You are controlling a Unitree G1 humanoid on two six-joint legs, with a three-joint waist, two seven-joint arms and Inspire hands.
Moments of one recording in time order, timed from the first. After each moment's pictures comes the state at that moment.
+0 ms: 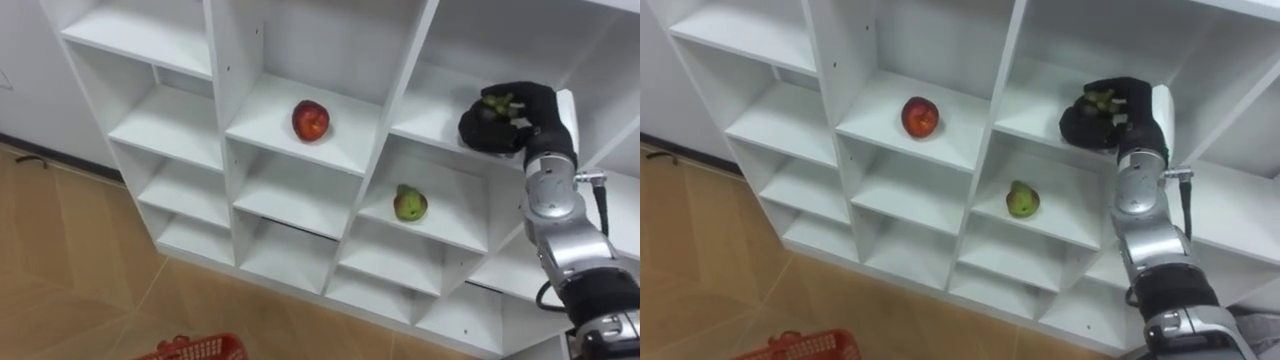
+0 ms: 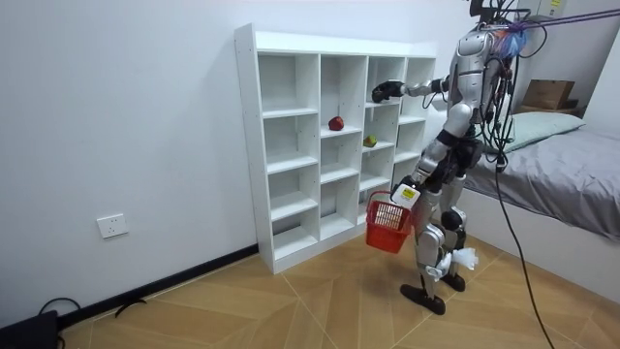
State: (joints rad) left arm 0.12 0.21 -0.10 0.94 -0.42 0.04 -0.03; right arm -0.49 -0.42 0.12 0.69 -0.03 -0.02 -0.30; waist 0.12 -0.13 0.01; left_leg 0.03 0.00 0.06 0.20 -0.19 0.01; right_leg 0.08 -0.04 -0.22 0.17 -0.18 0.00
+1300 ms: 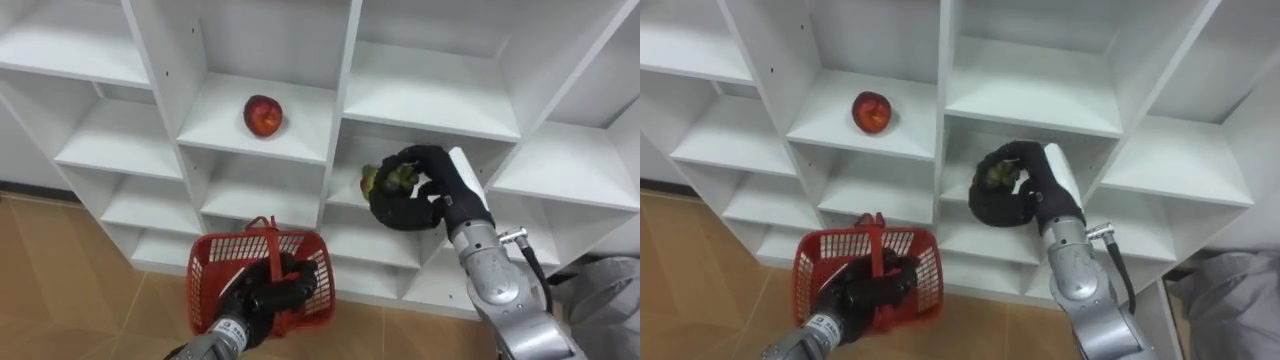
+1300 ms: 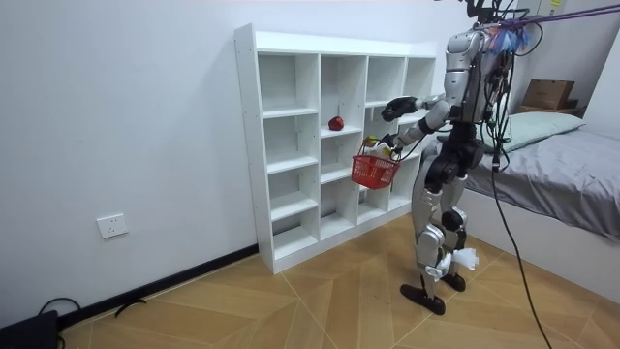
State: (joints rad) left arm 0.04 0.18 -0.36 0.51 -0.72 0.01 -0.09; right arm -0.11 -0.30 0.30 0.25 -0.13 -0.02 -0.16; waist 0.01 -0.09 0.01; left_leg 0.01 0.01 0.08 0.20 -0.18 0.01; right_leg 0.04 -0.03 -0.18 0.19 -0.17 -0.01
